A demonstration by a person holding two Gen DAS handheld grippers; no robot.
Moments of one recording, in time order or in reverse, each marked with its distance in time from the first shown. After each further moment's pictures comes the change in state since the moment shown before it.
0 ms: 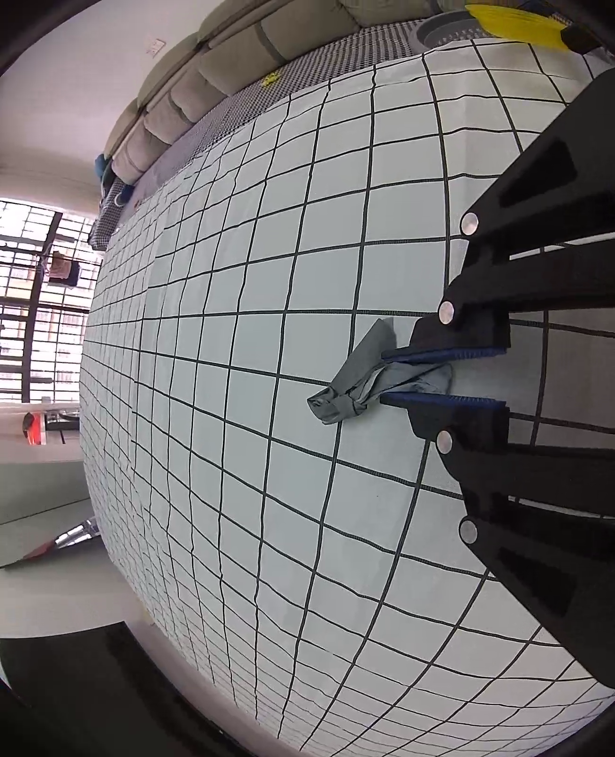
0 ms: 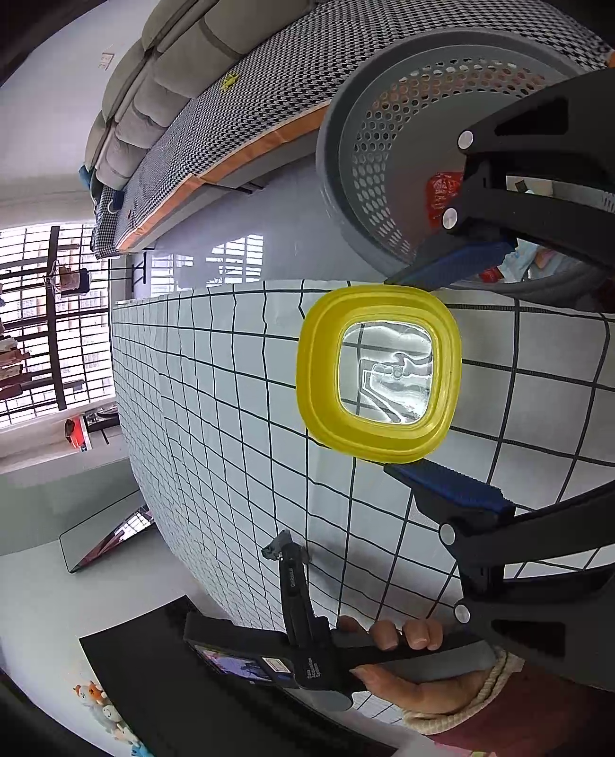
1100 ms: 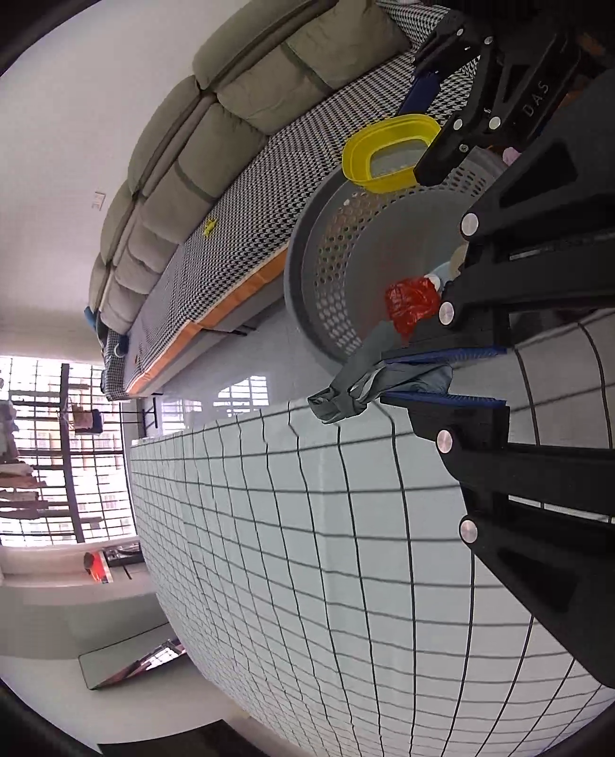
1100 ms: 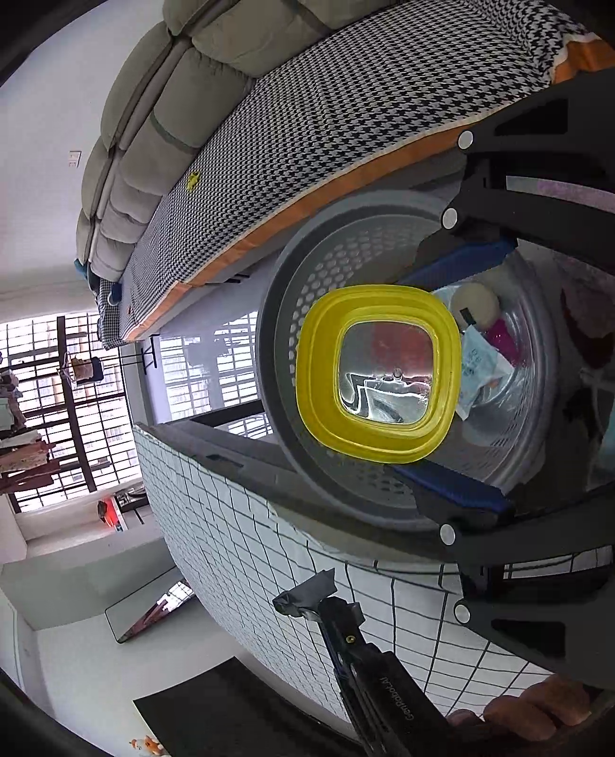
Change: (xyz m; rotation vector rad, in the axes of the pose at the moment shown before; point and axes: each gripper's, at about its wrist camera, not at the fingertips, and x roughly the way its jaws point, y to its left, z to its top) left arm -0.140 -0.230 -0.134 0.296 -0.091 -0.255; right arm -0.093 -0.147 -0.081 0.171 -0.067 -0.173
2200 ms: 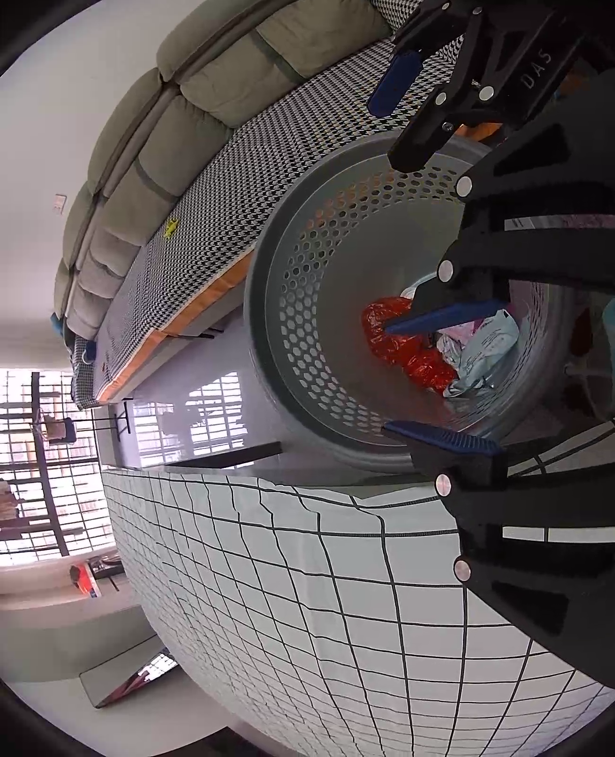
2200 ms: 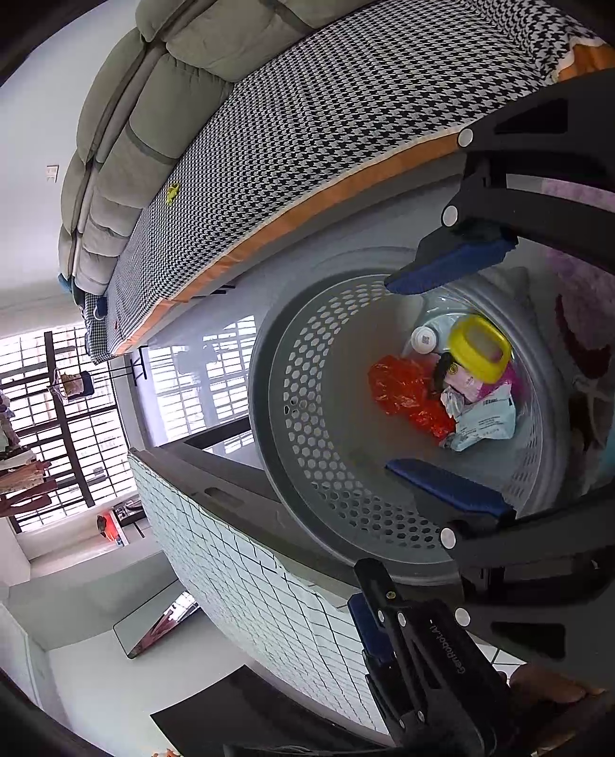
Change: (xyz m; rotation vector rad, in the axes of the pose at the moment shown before) left arm 0.048 -0.052 -0.005 0.039 0.091 0.051; right arm 0.017 -0.047 0.004 0.031 0.032 0.019
